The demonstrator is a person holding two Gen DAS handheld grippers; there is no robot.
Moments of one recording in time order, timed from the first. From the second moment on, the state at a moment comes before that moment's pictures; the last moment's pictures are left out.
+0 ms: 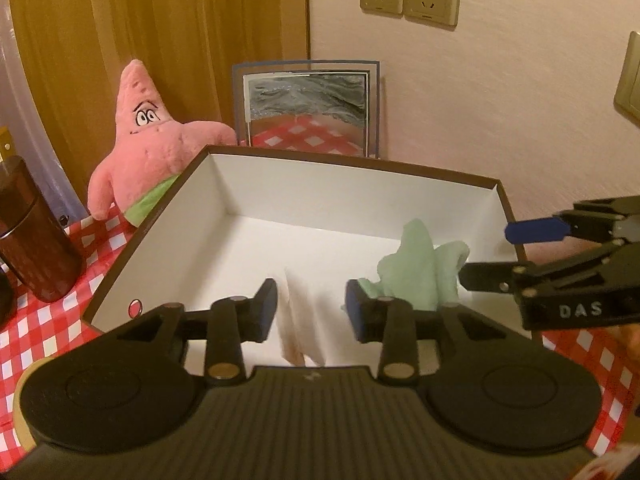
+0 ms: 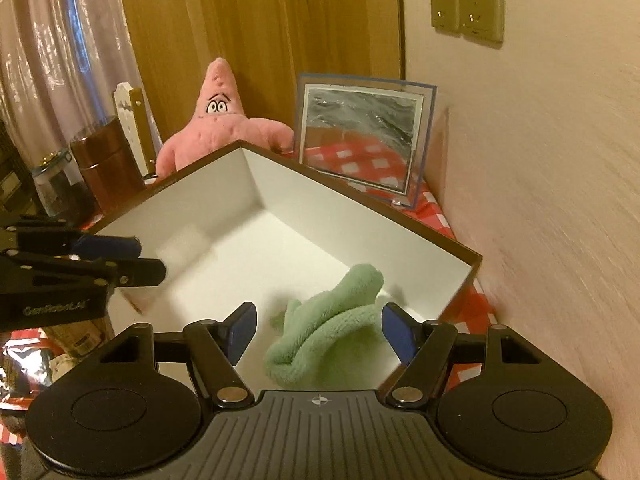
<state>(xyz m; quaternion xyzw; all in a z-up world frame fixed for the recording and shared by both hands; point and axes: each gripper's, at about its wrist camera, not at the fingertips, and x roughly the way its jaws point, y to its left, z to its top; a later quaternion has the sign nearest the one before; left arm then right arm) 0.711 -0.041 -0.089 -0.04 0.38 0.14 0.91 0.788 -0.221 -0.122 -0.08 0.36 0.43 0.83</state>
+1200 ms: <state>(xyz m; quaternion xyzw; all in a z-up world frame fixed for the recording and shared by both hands) 0.488 -0.017 -0.047 -0.09 0.37 0.17 0.91 0.660 -0.297 -0.081 0.01 0.35 0.42 0.84</state>
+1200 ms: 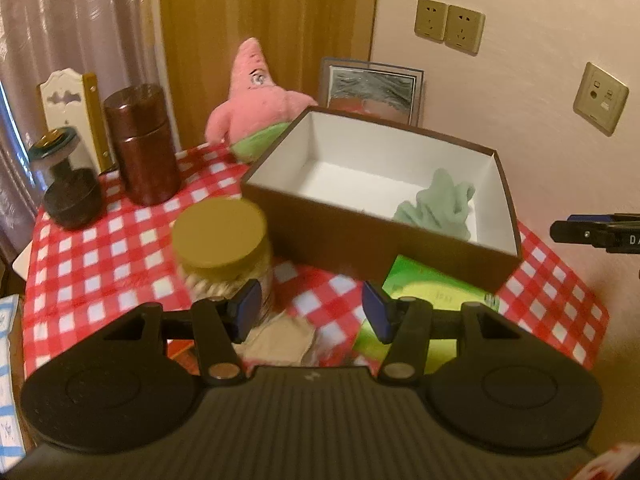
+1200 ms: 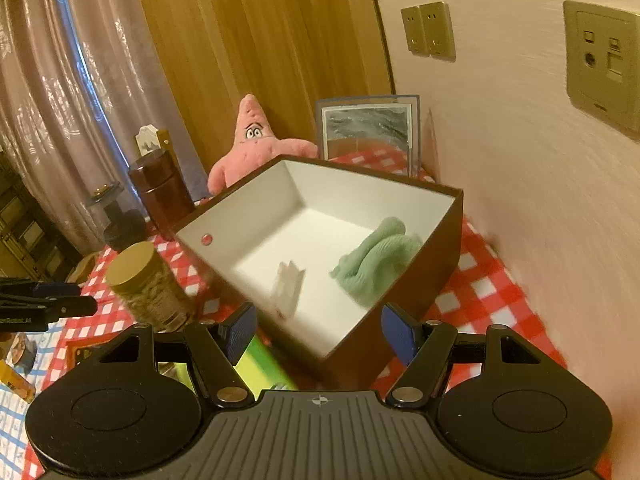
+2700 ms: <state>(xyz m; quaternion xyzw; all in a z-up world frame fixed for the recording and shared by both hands) 0.278 0.093 -0.103 -0.10 0.42 0.11 0.89 0.389 -0.147 -0.134 -0.01 0.46 0.37 0.80</state>
